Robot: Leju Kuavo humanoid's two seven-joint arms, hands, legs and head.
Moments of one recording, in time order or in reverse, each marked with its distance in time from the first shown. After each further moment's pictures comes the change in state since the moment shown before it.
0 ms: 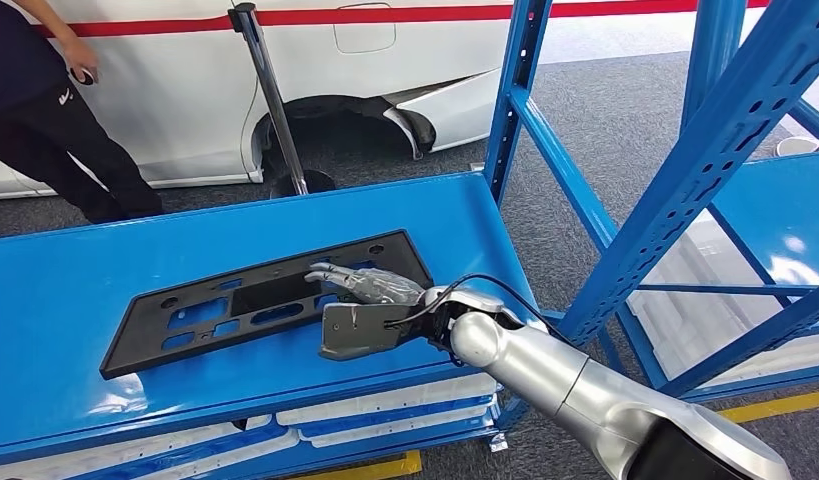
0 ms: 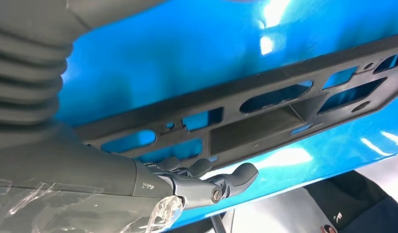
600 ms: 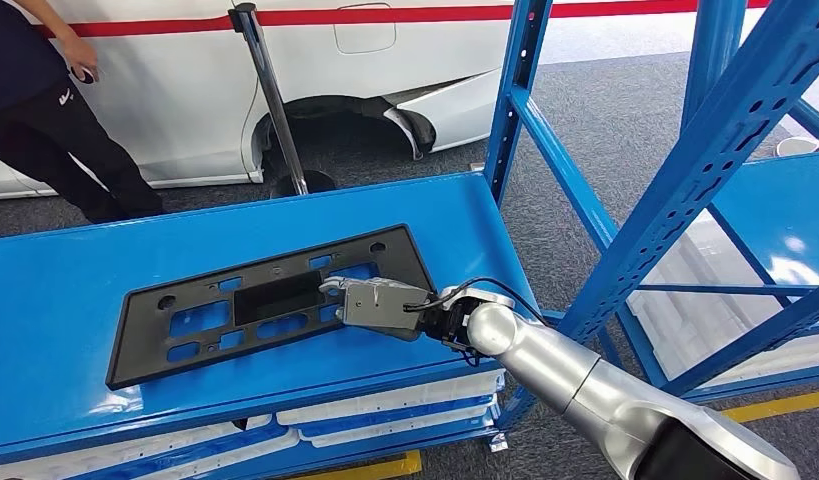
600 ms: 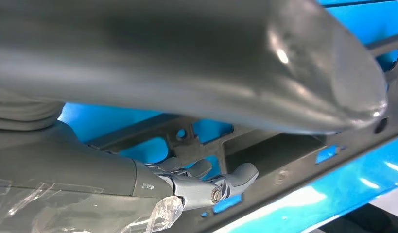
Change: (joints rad) left arm -0.012 0.039 0.000 0.000 -0.030 -0.025 0.018; right arm 0.006 -0.031 -0.024 0.036 -0.192 0.137 0.040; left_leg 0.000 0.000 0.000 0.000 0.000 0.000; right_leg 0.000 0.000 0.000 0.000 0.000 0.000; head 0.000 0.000
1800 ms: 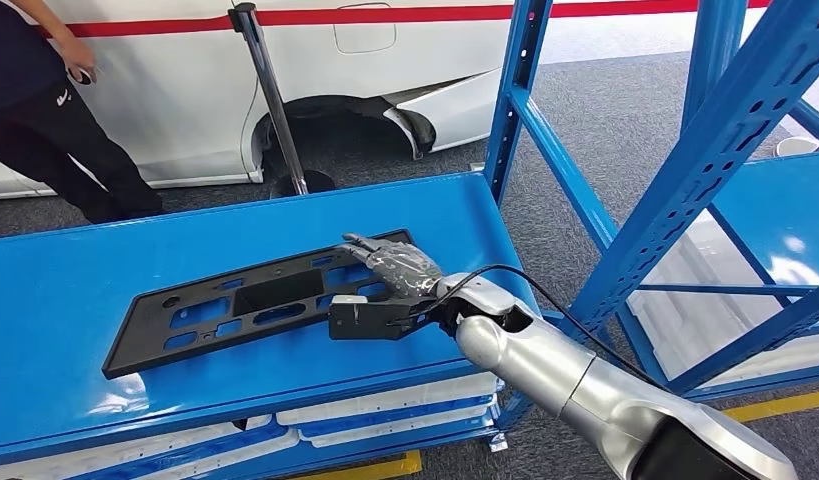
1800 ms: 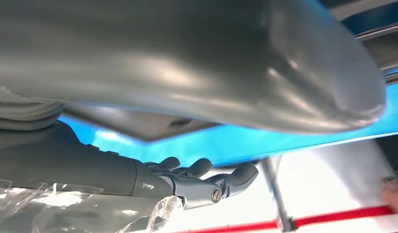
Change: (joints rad) left arm 0.023 0.016 0.000 0.000 0.041 0.032 -0.012; right arm -0.009 0.018 0.008 -0.027 0.522 -0.309 0.078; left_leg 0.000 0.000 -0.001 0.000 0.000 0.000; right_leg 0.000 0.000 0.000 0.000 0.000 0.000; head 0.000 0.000
